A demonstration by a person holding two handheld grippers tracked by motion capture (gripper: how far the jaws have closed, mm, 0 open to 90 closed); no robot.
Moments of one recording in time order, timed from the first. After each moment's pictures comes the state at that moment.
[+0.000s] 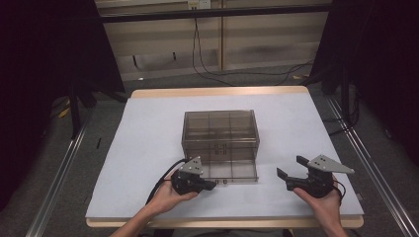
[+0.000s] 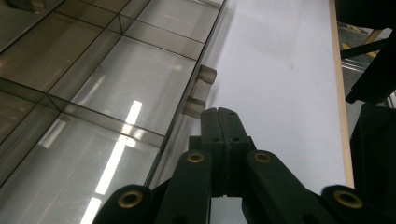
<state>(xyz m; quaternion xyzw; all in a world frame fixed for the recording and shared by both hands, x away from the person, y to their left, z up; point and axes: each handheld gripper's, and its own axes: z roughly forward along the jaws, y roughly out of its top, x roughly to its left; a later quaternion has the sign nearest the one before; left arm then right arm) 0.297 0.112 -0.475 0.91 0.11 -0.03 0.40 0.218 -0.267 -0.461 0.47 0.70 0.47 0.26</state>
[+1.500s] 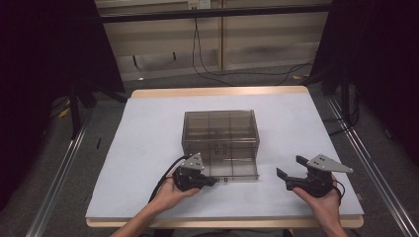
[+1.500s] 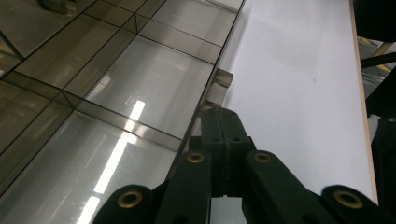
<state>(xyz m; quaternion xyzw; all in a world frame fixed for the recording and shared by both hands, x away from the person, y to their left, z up) 0.305 0.107 -0.480 0.89 0.14 -0.03 0.42 0.220 -0.267 -0.462 0.47 0.70 0.47 0.25</state>
